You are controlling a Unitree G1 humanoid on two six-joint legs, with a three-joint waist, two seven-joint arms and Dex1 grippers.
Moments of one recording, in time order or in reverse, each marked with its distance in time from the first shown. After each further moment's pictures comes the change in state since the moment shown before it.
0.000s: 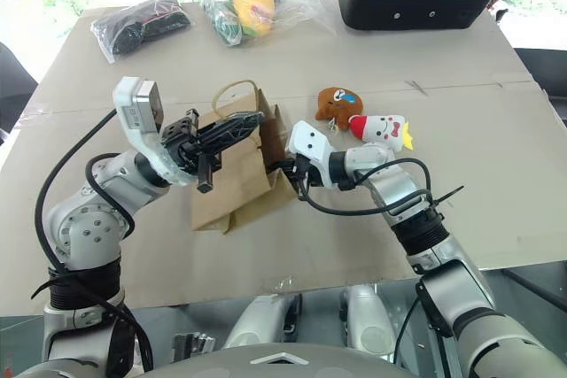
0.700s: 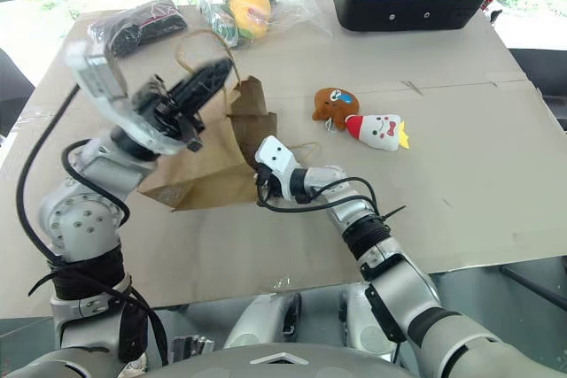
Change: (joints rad) left arm -0.114 -0.024 0.133 -0.025 0.010 -0.080 0.289; right arm -0.008 0.307 -0.006 0.459 -0.127 -0.294 -0.223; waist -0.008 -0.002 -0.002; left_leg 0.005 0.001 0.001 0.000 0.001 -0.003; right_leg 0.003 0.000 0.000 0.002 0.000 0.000
